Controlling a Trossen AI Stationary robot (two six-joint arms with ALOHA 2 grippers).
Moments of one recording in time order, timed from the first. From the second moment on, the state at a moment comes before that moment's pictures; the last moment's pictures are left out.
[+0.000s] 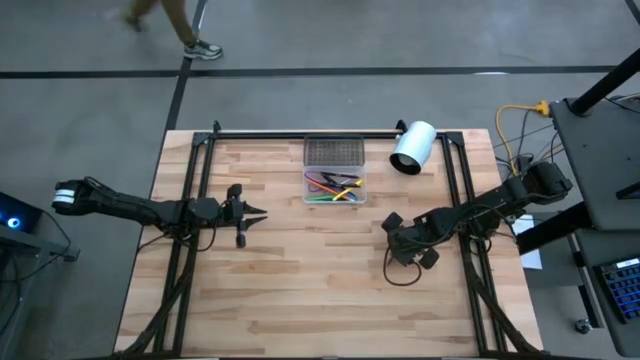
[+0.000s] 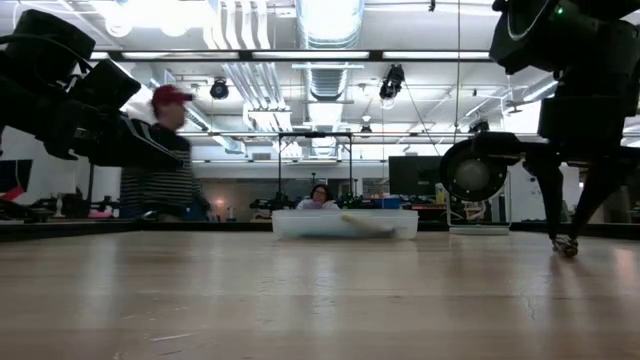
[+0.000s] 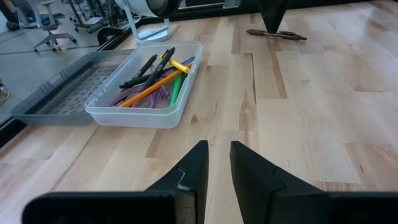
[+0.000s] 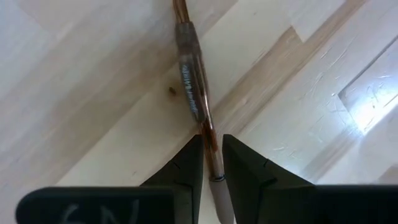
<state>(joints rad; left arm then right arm) -0.04 0.63 0.01 0.32 -0.24 0.06 0.28 1.39 0.63 -0.59 0.10 -0.53</state>
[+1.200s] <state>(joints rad) -0.04 0.63 0.01 0.32 -0.24 0.06 0.25 1.39 0.55 -0.41 0.09 -0.43</state>
